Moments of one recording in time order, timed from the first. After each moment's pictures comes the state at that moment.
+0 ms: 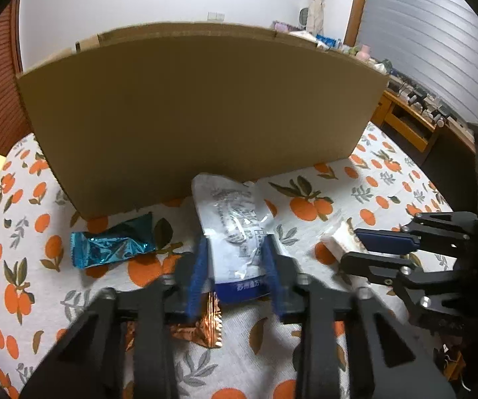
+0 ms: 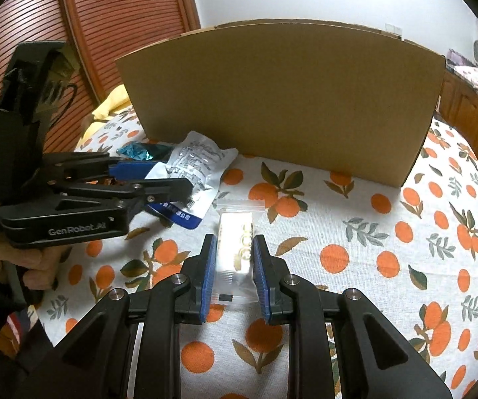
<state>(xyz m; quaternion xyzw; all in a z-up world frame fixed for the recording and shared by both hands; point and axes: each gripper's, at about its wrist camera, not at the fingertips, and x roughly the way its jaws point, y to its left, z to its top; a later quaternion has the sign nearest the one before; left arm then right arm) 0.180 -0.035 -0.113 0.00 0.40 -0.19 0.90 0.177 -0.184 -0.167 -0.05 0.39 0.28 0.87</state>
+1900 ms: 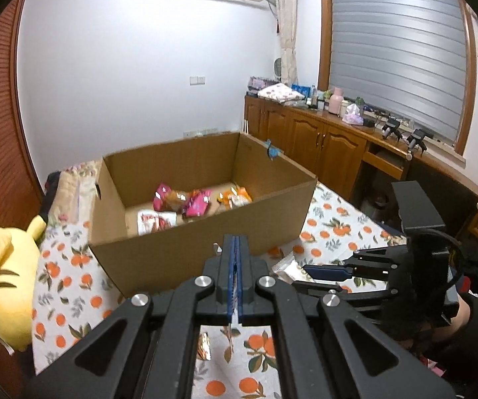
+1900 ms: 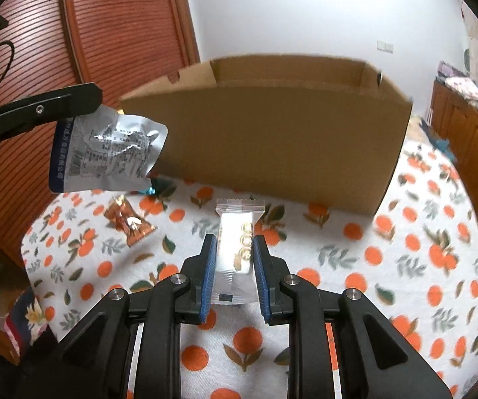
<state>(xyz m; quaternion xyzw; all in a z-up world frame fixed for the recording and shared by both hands) 0.128 -0.038 0.023 0.03 0.27 -0.21 0.94 0.163 -0.195 -0.132 -0.04 0.34 0.27 0.90</state>
